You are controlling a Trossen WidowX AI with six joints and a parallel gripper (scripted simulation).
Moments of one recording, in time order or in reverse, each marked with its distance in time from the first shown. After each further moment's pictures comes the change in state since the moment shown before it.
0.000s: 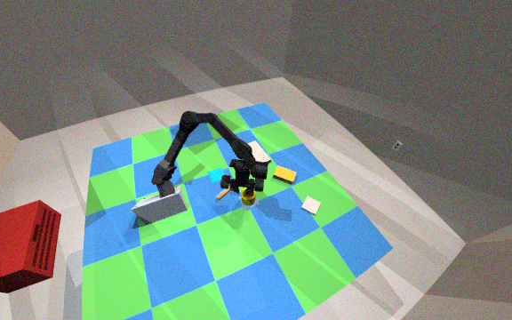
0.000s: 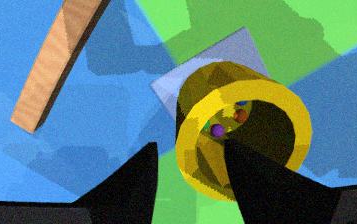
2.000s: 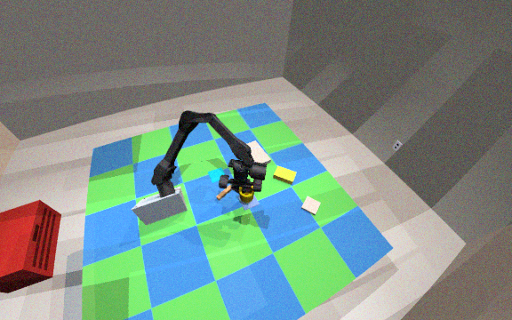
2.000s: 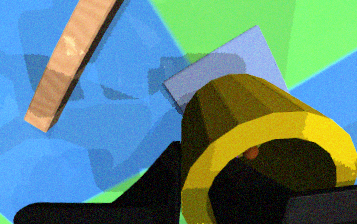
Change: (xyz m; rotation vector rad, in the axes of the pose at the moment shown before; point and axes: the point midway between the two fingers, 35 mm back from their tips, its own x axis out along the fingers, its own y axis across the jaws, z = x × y) arm -0.001 0.008 -0.002 0.014 -0.010 0.017
